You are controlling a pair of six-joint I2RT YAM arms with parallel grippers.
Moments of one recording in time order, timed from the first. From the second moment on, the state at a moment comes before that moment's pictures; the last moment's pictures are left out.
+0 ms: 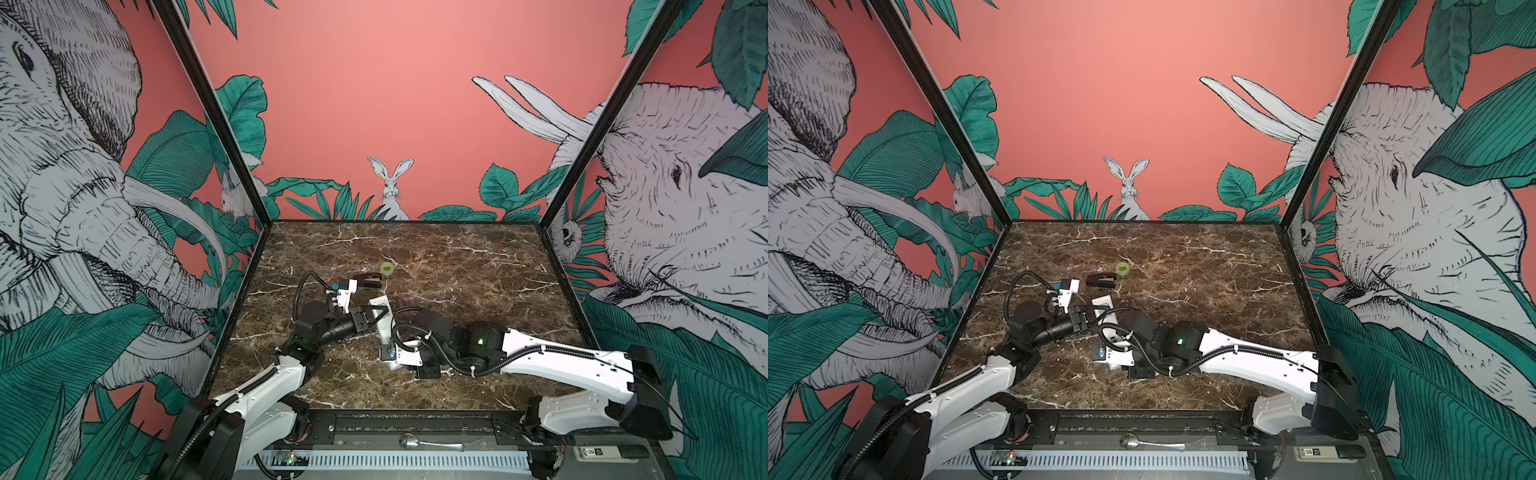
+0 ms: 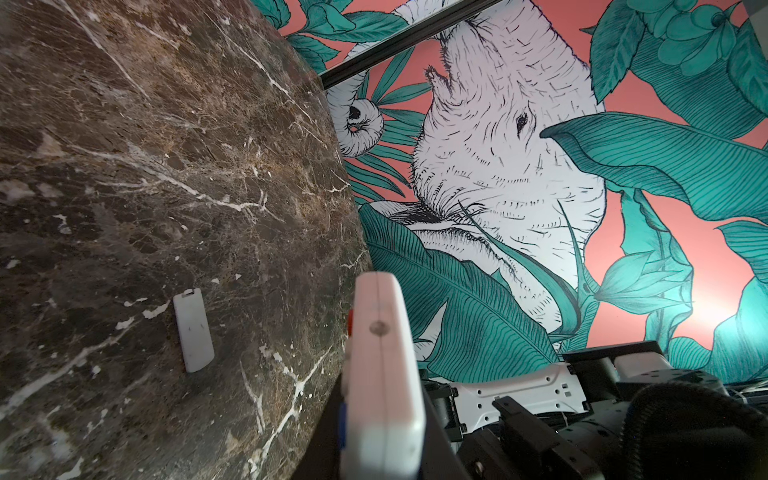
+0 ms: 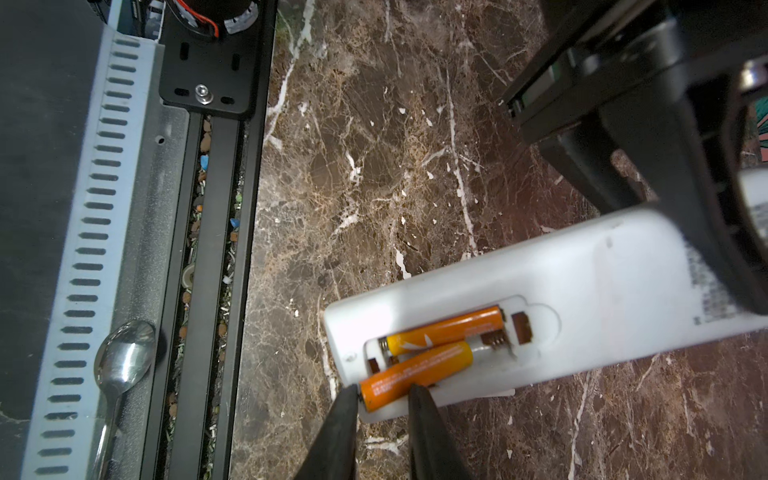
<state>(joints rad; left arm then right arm) -0.45 1.02 0.29 0.63 0.72 -1.11 1.20 1.34 1.08 -0.66 -0.06 -0.50</state>
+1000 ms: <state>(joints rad) -0.44 1.04 0.29 0.61 0.71 -1.09 1.20 1.42 1.11 -0.64 -0.02 -0.46</state>
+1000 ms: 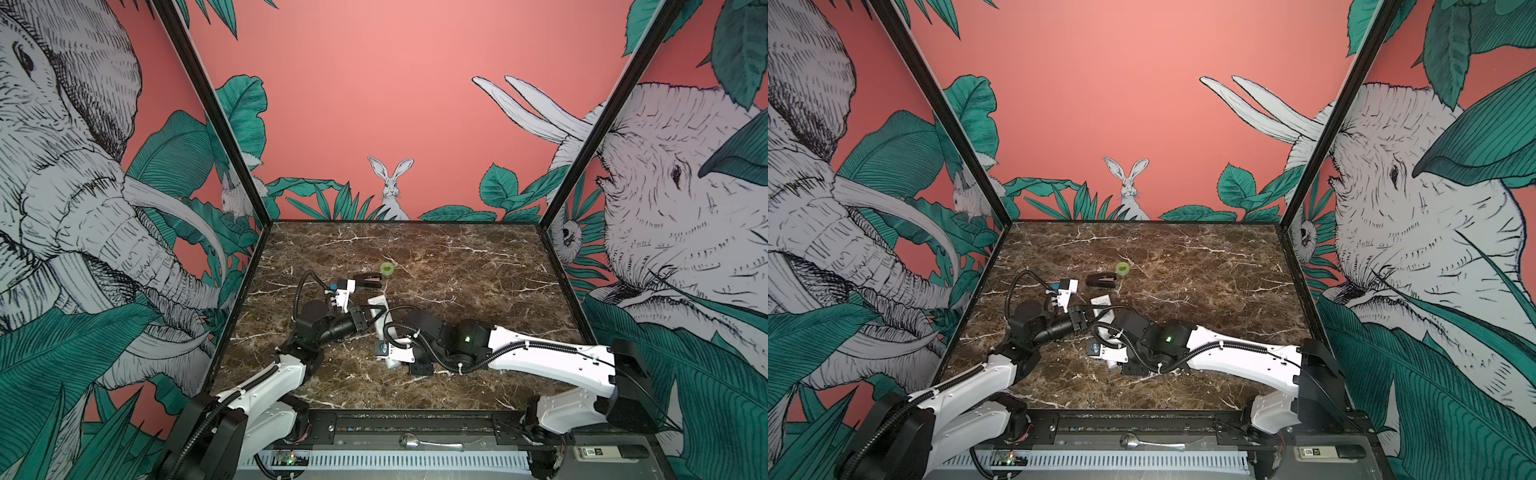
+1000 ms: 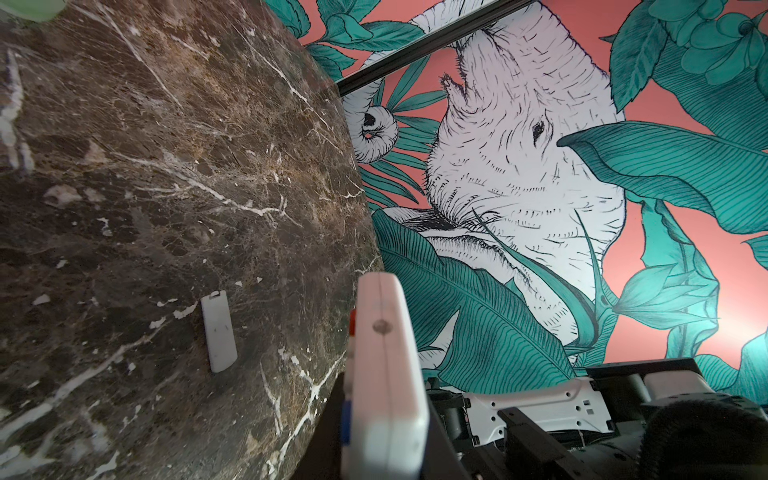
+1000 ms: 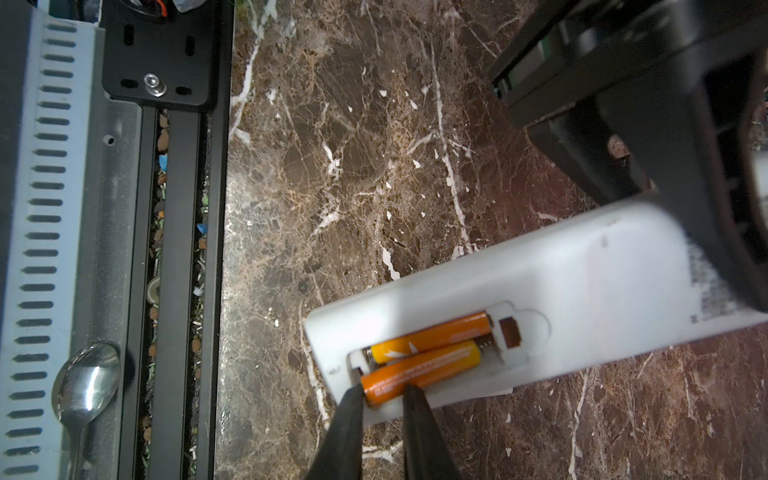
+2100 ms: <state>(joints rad) -0.44 1.05 0.29 0.62 0.67 -1.08 1.21 1.50 1.17 -0.67 0.07 -0.42</state>
